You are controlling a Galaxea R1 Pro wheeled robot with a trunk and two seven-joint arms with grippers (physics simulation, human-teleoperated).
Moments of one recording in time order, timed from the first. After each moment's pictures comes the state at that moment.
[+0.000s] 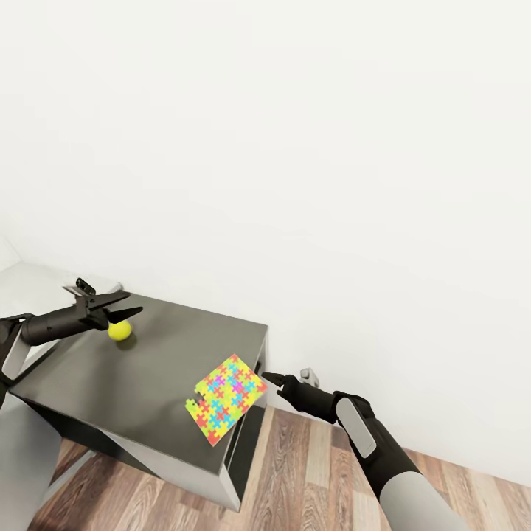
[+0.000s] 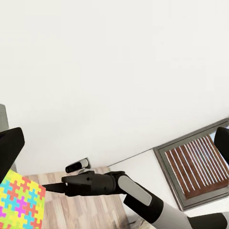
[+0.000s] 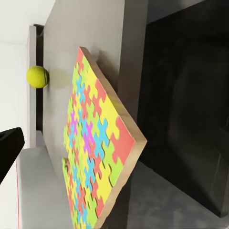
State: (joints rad) left arm -0.88 0.49 0.17 -0.83 0.30 1.04 -1.57; right arm -0.58 0.08 0.10 -0.79 -0.78 0.66 0.43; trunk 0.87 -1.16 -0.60
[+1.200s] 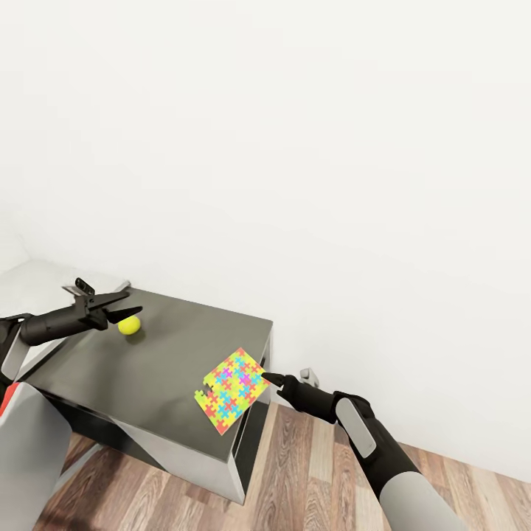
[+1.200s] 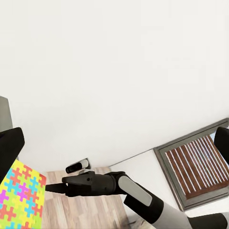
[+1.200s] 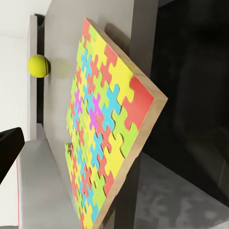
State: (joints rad) left arm -0.88 0.50 0.18 -0.83 0.30 1.04 -1.57; right arm -0.58 0.08 0.10 -0.79 -0.78 0.66 0.43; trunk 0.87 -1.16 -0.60
